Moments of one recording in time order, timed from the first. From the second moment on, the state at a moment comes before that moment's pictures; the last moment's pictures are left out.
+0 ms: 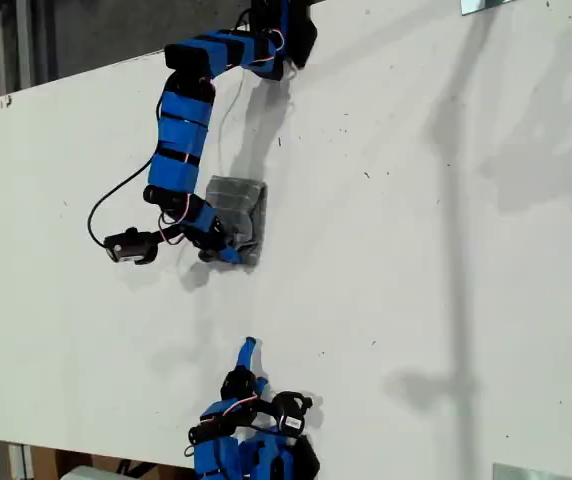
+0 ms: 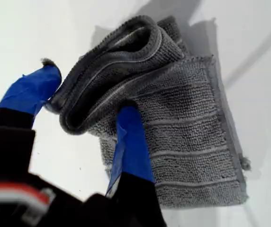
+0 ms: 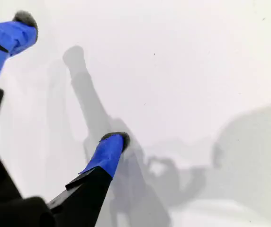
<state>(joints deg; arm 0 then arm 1) -29.3 132.2 157.1 55.4 -71.1 20.3 61.9 58.5 74.0 41.6</state>
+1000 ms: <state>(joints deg) -29.5 132.2 157.1 54.8 -71.1 18.5 98.2 100.5 67.1 47.9</state>
